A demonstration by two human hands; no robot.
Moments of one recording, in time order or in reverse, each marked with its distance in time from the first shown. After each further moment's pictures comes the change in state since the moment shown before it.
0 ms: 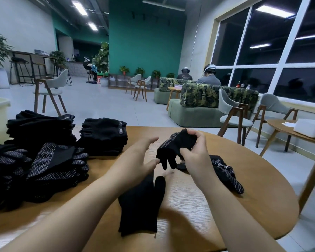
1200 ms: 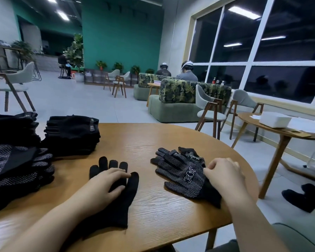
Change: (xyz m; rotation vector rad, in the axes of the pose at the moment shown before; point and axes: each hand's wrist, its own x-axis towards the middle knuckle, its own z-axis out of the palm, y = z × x) left_hand -0.033 -0.034 0.033 0.135 -0.302 0.002; right_hand -0.036 0.004 -0.124 -1.251 0.233 0.363
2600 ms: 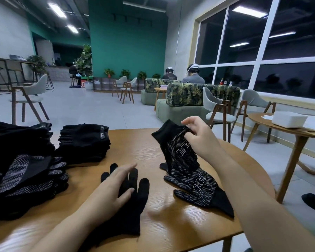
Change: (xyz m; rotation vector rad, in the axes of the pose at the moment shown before) left_hand -0.010 0.001 -0.006 -0.114 0.127 0.032; right_hand 0.031 -0.087 -0.029 0.856 -0.169 -0.514
